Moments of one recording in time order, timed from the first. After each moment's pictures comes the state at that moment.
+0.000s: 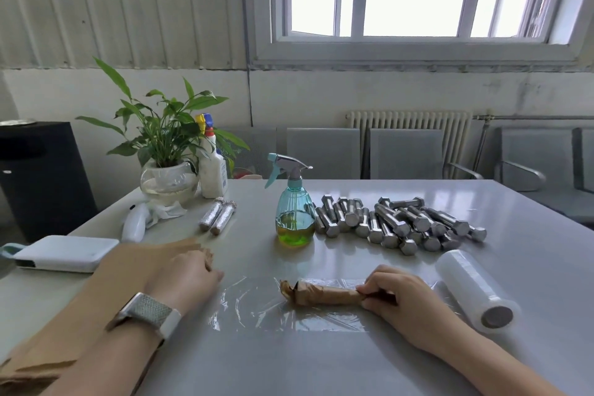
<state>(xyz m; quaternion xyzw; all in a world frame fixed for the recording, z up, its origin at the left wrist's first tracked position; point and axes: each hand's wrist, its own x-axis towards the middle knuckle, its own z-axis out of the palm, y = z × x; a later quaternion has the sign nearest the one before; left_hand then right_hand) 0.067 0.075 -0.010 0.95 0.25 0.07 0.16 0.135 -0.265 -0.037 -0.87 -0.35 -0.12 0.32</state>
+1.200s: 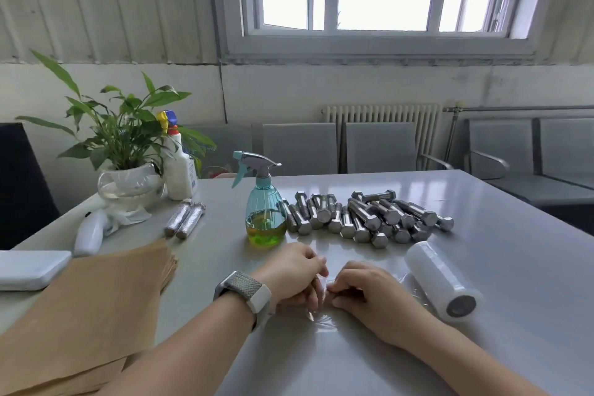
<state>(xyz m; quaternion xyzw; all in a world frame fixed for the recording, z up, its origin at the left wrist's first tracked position) 0.119 -0.093 0.009 0.84 0.03 -0.10 0.53 0.138 -0.266 -0.037 -0.87 -0.37 -0.11 0.30</state>
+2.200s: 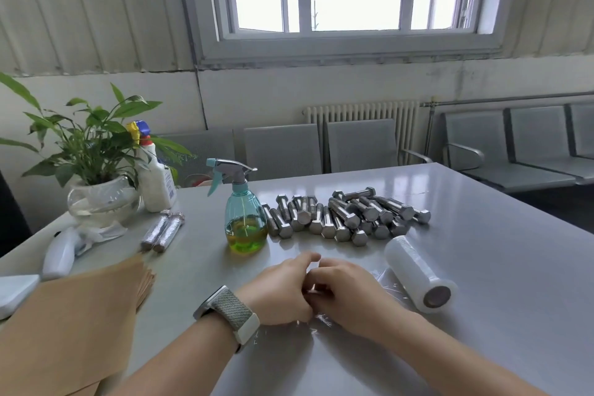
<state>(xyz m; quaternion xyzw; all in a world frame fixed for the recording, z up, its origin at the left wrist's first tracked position) 0.125 -0.094 -0.006 0.96 -0.12 -0.08 0.23 0.136 -0.253 -0.028 -0.89 -0.35 -0.10 0.26</state>
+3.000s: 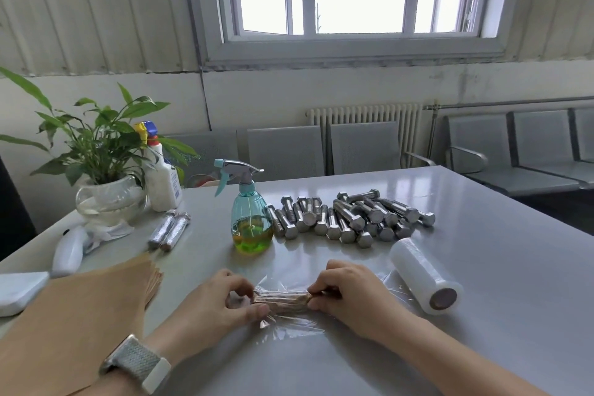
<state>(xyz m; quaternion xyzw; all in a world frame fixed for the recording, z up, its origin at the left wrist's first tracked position) 0.080 -0.004 -0.024 0.95 -0.05 0.05 0.30 0.135 -0.253 -0.031 -0.89 -0.33 -0.11 0.28</state>
